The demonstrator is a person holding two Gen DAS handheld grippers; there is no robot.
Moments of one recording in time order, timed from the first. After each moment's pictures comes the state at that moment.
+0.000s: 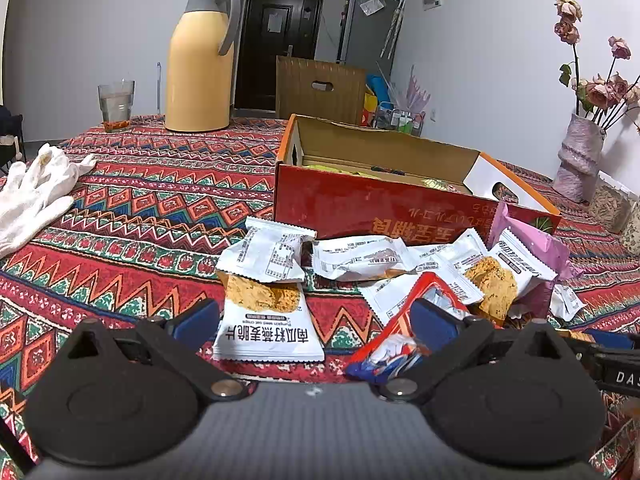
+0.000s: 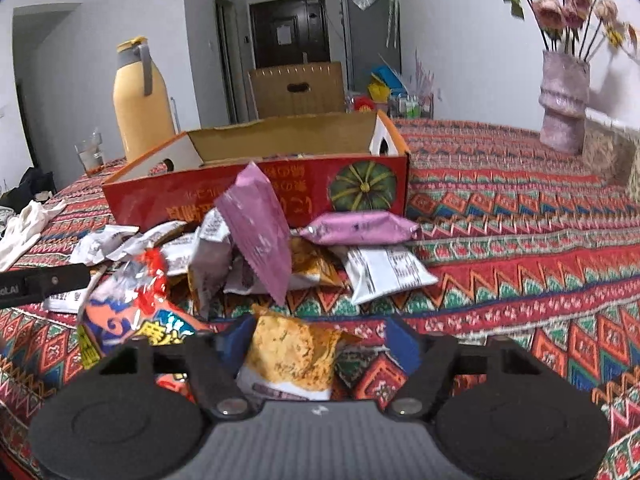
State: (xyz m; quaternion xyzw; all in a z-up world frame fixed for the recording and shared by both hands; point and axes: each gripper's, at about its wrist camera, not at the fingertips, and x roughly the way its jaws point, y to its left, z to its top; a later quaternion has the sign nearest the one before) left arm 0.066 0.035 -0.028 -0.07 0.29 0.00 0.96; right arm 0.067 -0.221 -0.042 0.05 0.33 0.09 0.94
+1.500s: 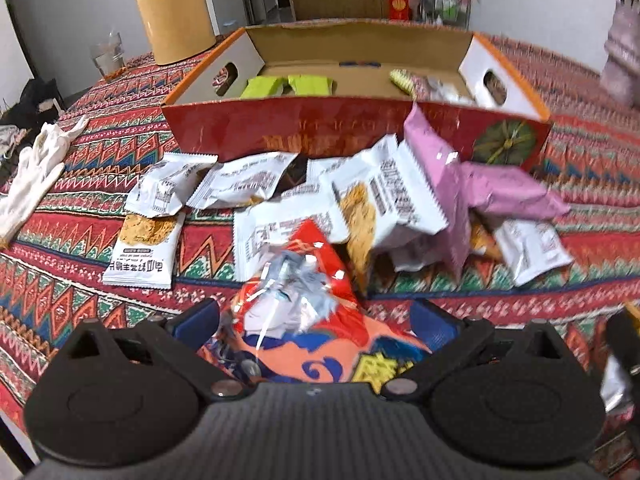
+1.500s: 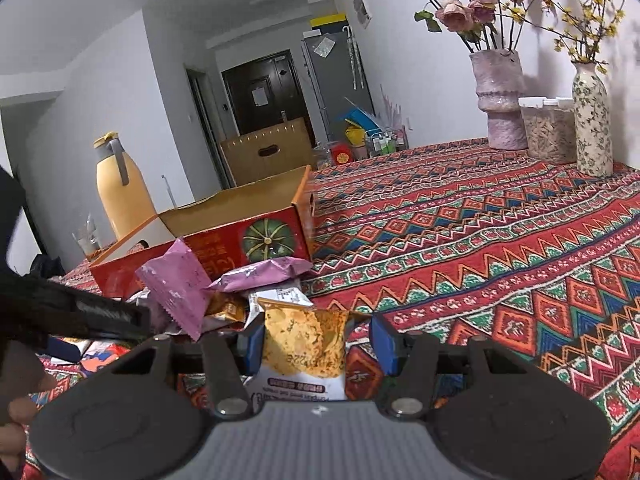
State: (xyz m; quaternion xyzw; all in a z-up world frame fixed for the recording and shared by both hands) left arm 0.110 -0.116 -0.021 0.01 0.47 0.10 0.88; right arm 0.029 -0.330 -0.045 0.14 0.24 0.07 0.96
